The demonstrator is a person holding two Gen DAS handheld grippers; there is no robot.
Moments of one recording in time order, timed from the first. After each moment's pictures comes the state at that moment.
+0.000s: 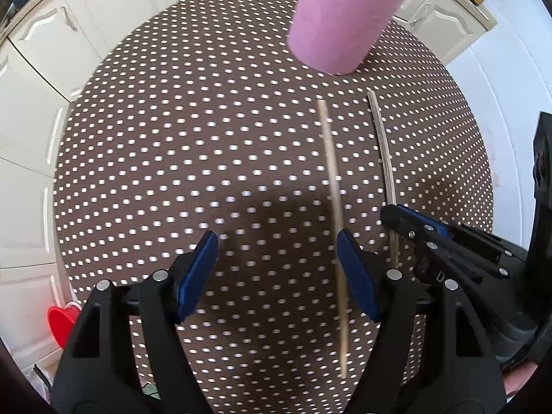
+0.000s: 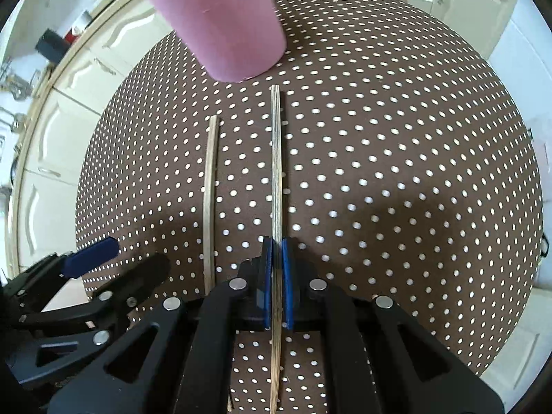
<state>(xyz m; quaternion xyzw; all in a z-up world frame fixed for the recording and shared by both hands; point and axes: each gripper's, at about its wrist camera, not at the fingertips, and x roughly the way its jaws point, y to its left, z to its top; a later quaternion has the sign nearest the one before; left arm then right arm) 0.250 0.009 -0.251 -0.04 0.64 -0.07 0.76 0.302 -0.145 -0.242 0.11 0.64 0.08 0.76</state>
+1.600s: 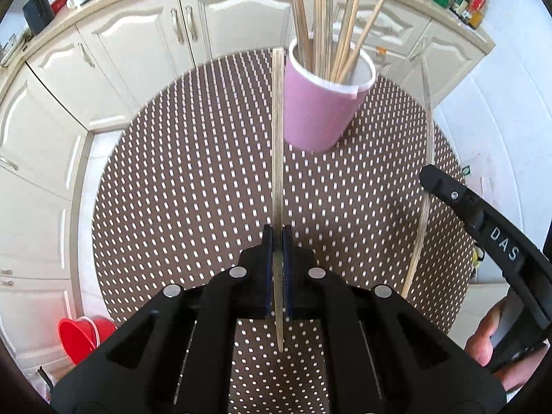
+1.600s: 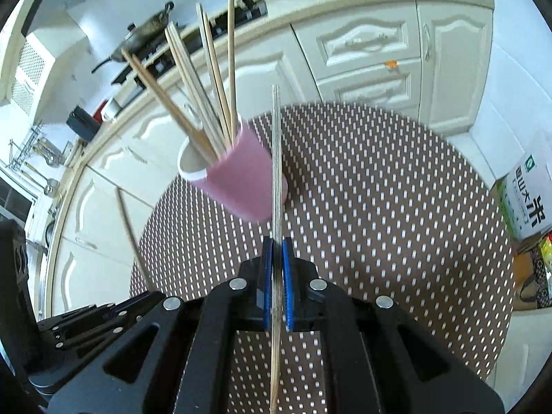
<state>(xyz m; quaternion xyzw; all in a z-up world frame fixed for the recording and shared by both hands) 0.260 0.028 -0.131 -0.02 0.58 -0.04 0.81 0.272 -0.227 -0.140 0.19 0.49 0.09 0.85</state>
